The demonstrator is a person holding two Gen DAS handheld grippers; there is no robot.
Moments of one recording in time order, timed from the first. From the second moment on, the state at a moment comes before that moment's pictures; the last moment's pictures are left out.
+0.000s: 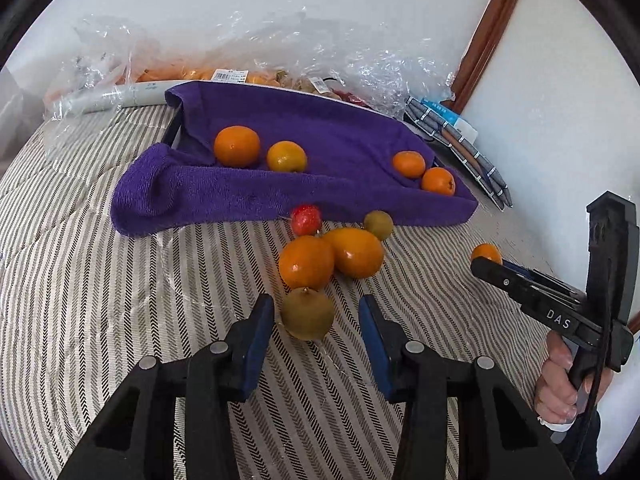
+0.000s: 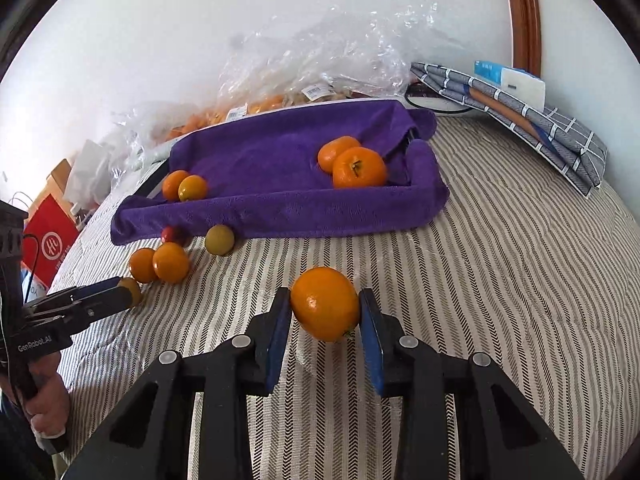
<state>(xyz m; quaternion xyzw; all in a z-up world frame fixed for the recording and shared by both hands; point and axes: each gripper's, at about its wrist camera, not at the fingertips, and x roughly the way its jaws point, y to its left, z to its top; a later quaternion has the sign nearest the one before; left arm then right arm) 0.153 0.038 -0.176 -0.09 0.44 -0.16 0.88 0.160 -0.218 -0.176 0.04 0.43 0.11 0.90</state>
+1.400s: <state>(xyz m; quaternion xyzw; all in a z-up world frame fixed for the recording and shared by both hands) 0.161 0.106 -0.112 -0.18 0.30 -0.06 0.93 0.149 -0.219 -0.134 0.05 0.37 0.11 0.92</state>
